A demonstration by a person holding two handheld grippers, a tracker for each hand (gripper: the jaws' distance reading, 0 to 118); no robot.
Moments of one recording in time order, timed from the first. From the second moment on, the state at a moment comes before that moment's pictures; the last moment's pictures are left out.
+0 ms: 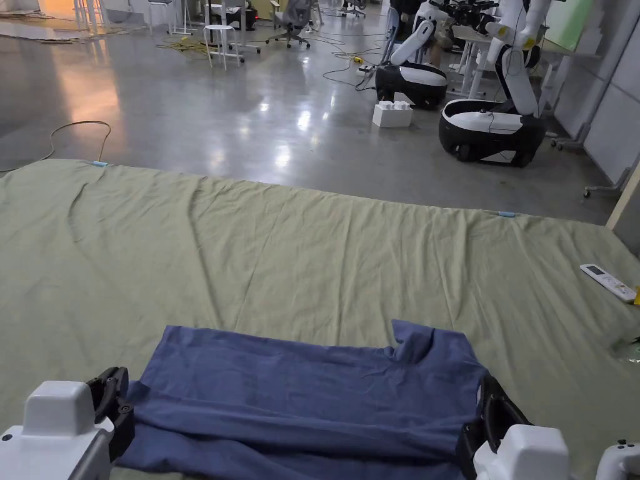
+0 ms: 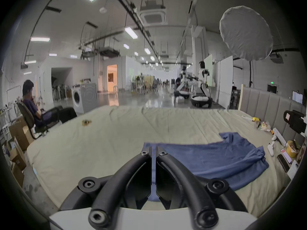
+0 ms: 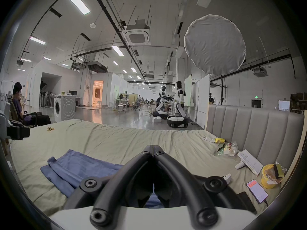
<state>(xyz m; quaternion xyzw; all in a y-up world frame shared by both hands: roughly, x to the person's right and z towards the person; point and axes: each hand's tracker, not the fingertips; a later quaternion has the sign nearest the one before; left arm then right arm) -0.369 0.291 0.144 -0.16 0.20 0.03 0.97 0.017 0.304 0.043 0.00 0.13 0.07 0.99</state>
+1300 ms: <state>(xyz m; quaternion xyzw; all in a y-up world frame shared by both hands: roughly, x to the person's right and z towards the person) -0.427 0.217 0.054 -0.50 0.14 0.08 0.85 0.118 0.215 -0.029 -0.34 0.08 0.04 0.94</state>
